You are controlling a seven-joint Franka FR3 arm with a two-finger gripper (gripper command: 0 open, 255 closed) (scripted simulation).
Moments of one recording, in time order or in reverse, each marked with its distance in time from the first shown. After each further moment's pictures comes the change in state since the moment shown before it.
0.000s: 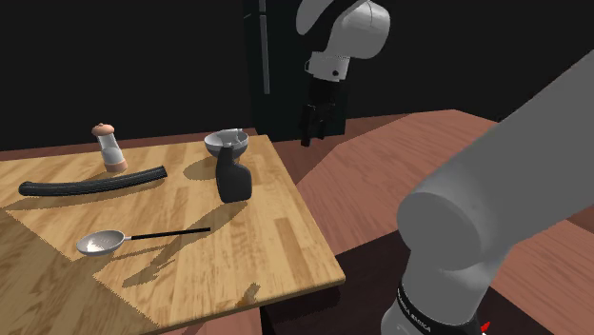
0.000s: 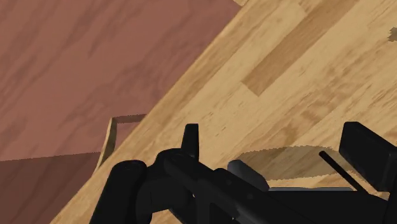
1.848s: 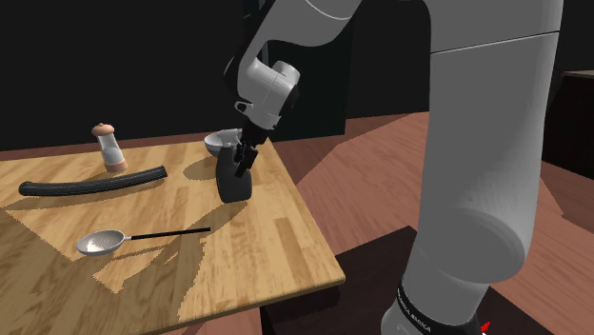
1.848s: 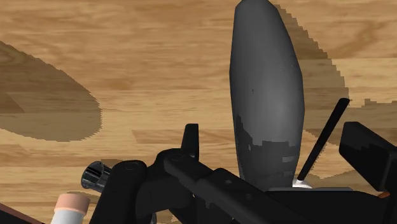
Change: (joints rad) arm 0.312 0.722 -0.088 0.383 0.794 0.293 -1.227
